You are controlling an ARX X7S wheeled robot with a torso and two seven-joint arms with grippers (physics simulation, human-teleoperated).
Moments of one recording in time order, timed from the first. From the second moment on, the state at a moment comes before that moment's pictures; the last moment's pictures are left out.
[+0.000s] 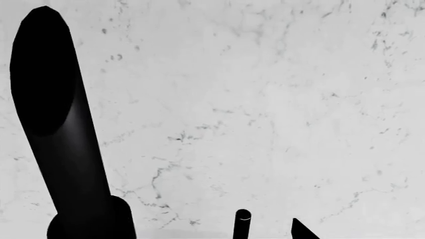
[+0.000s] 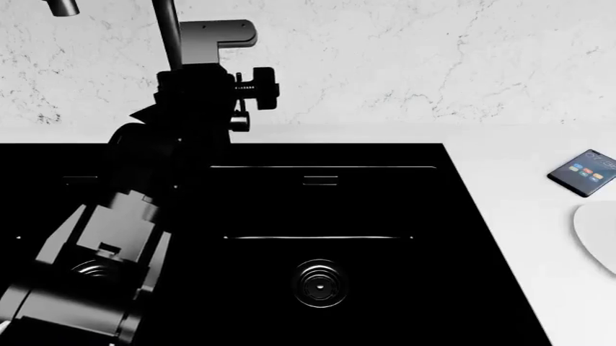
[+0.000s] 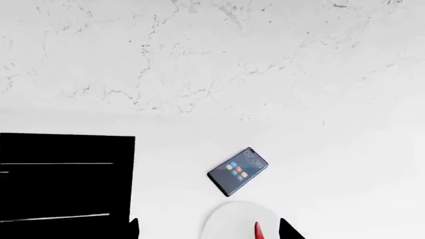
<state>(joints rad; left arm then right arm) -1.33 -0.10 0.49 -0.77 -0.63 -0.56 -0.38 2.09 1.22 -0.99 0.00 2.63 1.42 1.54</state>
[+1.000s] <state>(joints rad) -1.31 -0.11 0.52 -0.79 -0.64 -0.52 -0.38 2.17 1.52 -1.25 -0.12 2.34 1.35 1.15</state>
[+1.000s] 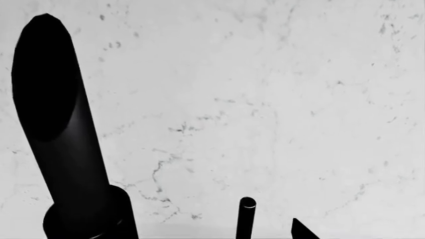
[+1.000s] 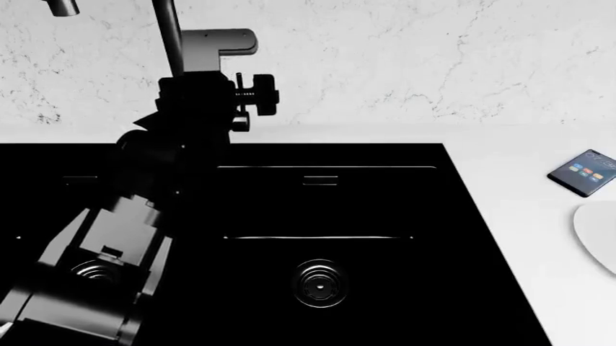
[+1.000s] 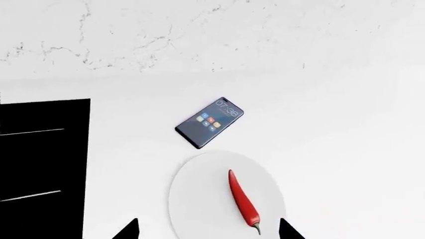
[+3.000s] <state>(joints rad) -1.29 -0.11 0.58 -0.83 -0.67 -0.46 -0.38 1.73 1.51 -1.43 0.00 1.77 0.73 0.67</state>
